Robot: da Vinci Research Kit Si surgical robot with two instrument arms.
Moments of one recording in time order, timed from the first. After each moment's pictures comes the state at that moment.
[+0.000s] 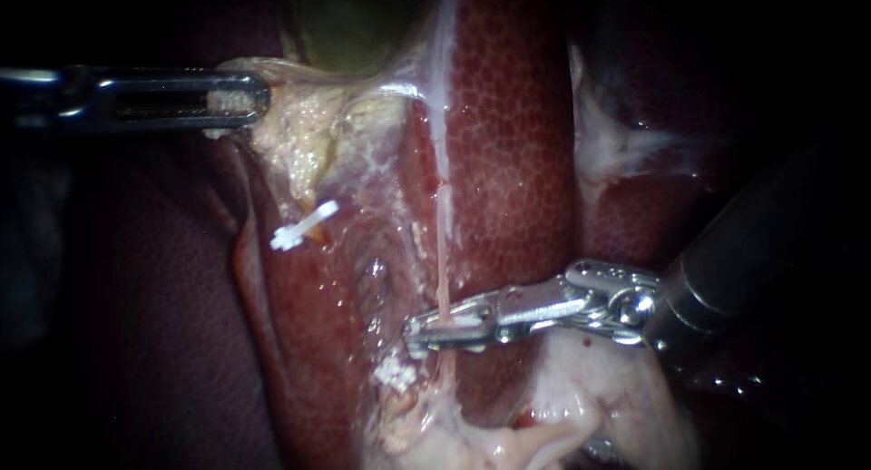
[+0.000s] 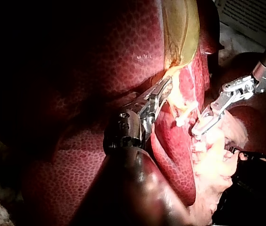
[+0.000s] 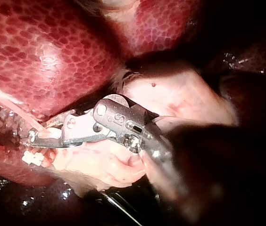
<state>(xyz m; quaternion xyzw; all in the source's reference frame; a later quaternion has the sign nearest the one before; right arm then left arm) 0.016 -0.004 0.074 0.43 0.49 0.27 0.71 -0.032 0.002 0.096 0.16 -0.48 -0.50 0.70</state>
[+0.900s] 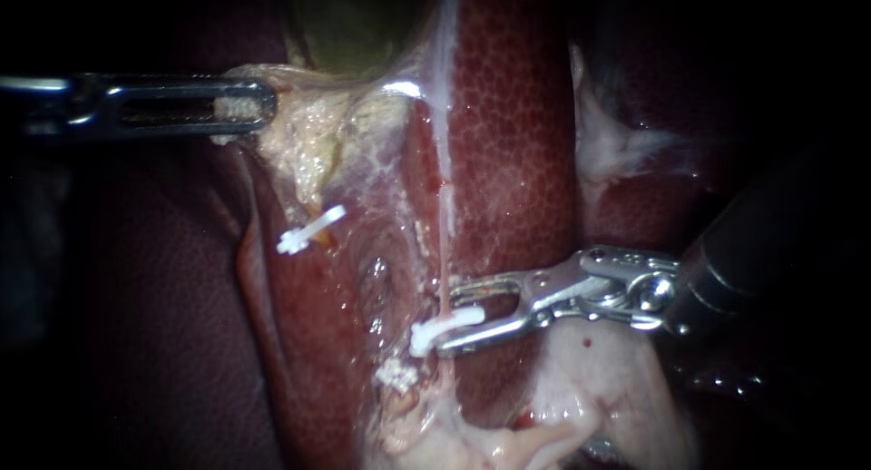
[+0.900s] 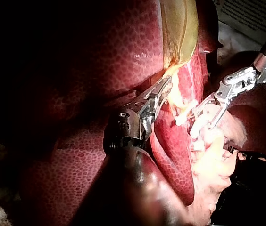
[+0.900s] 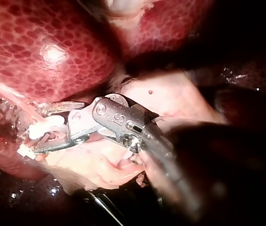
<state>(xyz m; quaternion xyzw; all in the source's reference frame) 0.013 -0.001 0.072 0.36 0.51 0.25 0.74 -0.033 0.001 0.096 0.16 -0.48 -0.50 0.70</state>
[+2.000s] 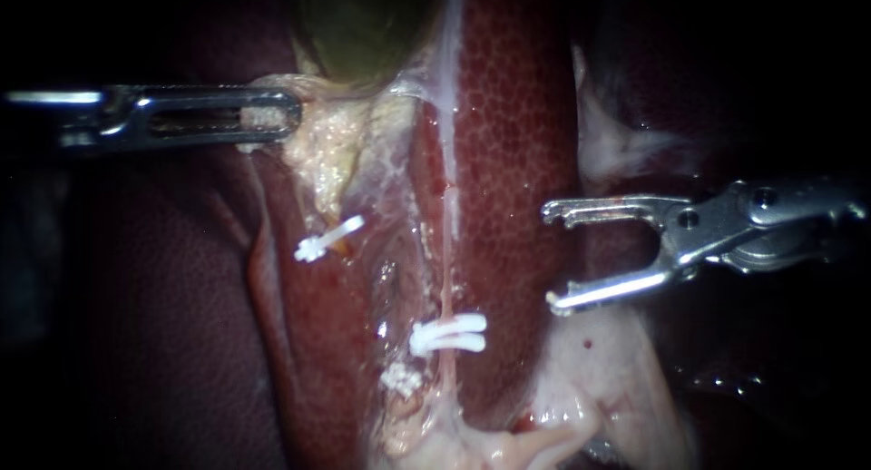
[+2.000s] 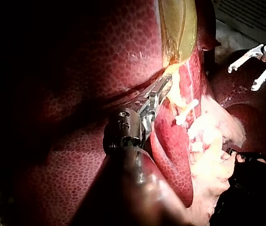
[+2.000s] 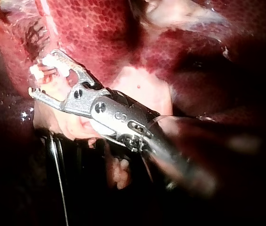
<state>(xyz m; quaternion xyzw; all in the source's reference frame) 0.007 0.005 0.052 0.25 0.56 0.13 0.78 -0.035 0.000 0.099 0.17 -0.48 -0.49 0.71</state>
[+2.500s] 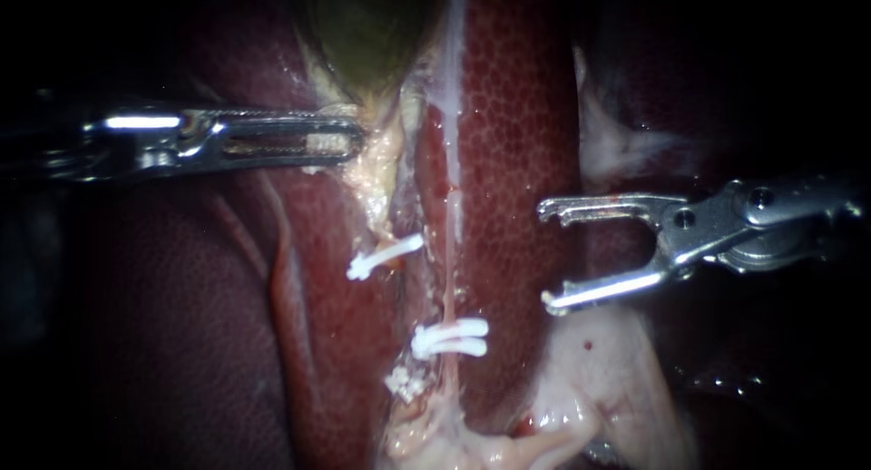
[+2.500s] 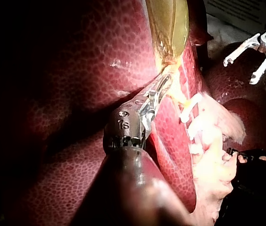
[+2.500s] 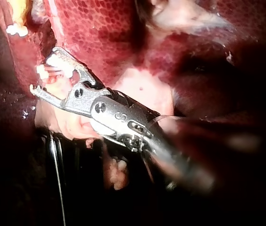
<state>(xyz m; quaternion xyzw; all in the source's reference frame) 0.007 0.005 0.052 0.25 0.56 0.13 0.78 -0.039 -0.002 0.104 0.18 -0.47 -0.47 0.73</state>
